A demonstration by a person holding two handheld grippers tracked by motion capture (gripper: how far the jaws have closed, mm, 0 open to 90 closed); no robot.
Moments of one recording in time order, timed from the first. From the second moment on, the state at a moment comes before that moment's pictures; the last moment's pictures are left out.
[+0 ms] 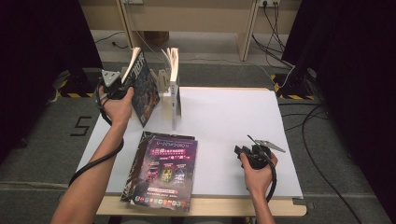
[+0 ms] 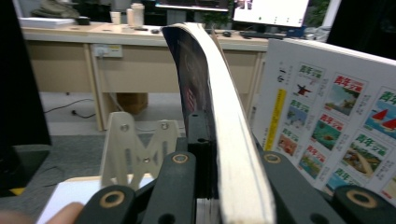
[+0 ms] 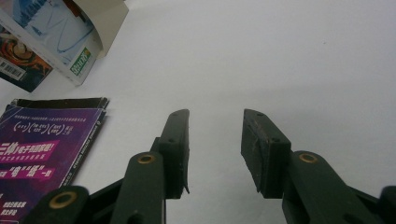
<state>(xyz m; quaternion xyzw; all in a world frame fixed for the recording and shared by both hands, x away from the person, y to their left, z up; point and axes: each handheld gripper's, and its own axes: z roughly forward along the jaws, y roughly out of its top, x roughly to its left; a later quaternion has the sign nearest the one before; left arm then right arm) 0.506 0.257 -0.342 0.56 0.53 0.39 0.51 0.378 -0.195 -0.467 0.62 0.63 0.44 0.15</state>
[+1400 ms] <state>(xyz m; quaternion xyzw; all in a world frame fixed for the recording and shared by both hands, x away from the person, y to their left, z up) 0.525 0.256 -0.339 0.60 0.58 0.32 0.46 0.377 -0.196 -0.468 0.63 0.63 0.44 0.14</state>
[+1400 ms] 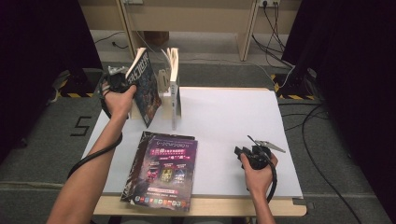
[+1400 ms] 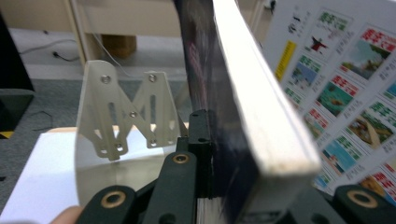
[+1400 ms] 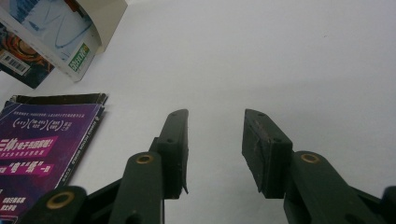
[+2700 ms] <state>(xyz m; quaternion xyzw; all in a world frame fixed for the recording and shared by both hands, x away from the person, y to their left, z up) 0.505 0.259 -0.345 0.56 0.61 0.34 0.45 0.377 -0.193 -0.467 0.63 0.63 0.44 0.14</state>
